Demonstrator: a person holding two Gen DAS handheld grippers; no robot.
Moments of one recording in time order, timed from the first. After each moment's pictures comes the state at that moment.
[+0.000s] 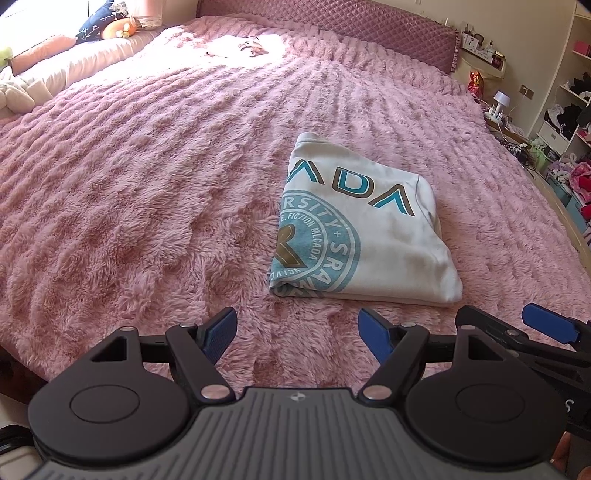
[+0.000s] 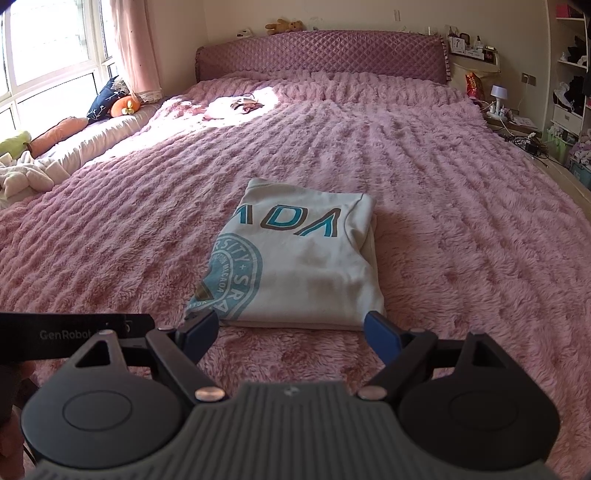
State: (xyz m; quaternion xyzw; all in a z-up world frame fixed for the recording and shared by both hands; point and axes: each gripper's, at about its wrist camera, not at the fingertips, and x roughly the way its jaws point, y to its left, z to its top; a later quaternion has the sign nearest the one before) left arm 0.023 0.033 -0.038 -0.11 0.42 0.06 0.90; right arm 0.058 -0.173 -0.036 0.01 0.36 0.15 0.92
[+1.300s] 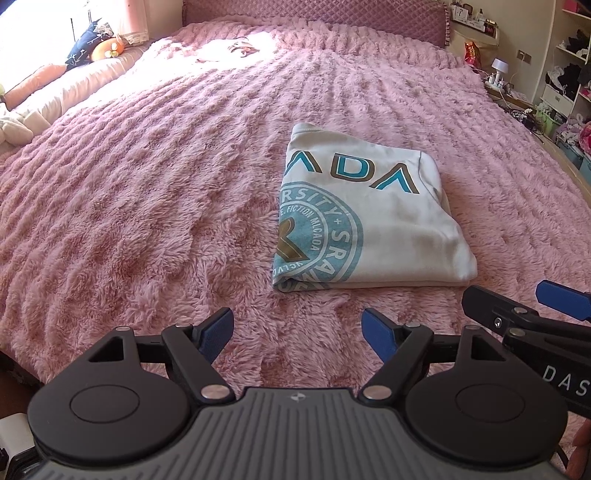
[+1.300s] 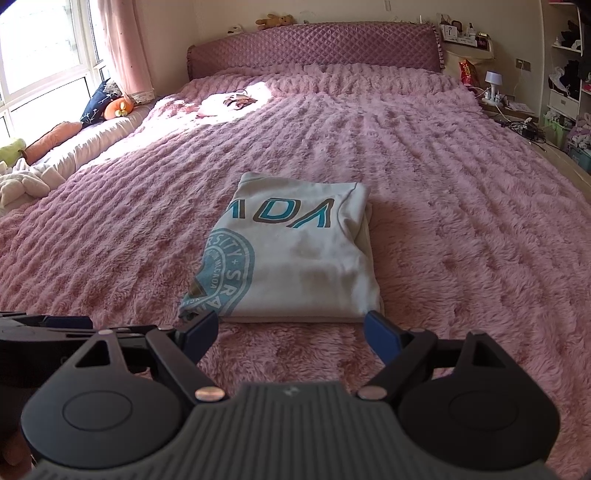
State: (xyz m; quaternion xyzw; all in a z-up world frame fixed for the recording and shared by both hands) left arm 0.033 0.010 -0.045 -0.04 0.44 0.07 0.90; right arm 0.066 -0.183 -0.045 0.02 0.37 0.14 0.92
